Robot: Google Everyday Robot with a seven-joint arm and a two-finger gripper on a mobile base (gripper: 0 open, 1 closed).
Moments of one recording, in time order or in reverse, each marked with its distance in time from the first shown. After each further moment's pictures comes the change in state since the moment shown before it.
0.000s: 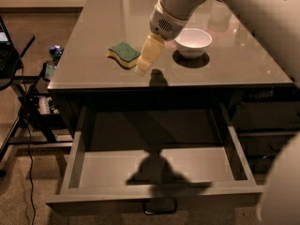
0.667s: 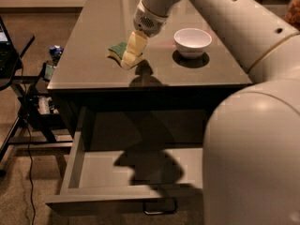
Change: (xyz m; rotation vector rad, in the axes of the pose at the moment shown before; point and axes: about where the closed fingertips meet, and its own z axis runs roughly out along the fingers) arm -0.039 -0.030 0.044 -0.056 0.002 -0.004
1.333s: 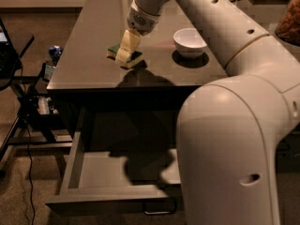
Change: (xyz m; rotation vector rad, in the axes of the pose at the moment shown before) arm -0.019 -0.018 0.020 -0.029 0.003 0.006
